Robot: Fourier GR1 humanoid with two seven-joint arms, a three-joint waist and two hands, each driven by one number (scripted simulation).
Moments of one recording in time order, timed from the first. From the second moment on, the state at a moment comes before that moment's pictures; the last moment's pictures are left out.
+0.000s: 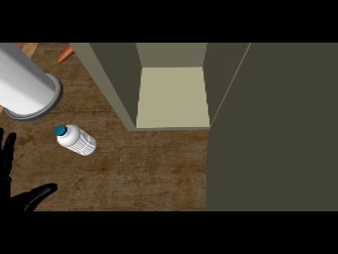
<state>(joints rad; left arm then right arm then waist) 0.22 0.00 0.16 -2.05 0.26 0.19 0.14 0.84 -0.10 0.07 -2.45 -0.18 0.39 -0.14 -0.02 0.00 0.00</state>
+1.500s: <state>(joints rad) -0.15 0.09 0.37 -0.91 0.28 -0.02 -0.48 1.10 -0.12 0.01 -2.45 -0.17 0.52 -0.40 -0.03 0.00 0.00</state>
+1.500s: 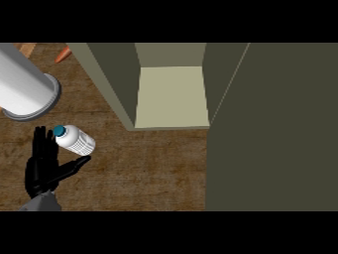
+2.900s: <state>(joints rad) -0.42 0.13 0.48 -0.41 0.39 -0.26 -0.77 1.16 -0.13 -0.08 -2.44 -0.17 0.58 -0.48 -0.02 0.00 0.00</state>
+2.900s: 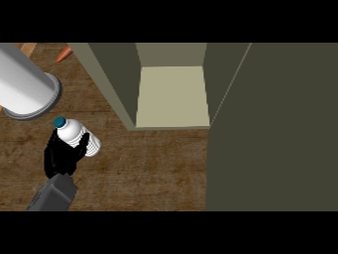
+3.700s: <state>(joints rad) -0.37 0.03 0.29 -0.55 0.27 -0.27 -0.87 1.16 -0.11 -0.08 -2.43 -0.17 0.57 -0.49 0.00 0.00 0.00</state>
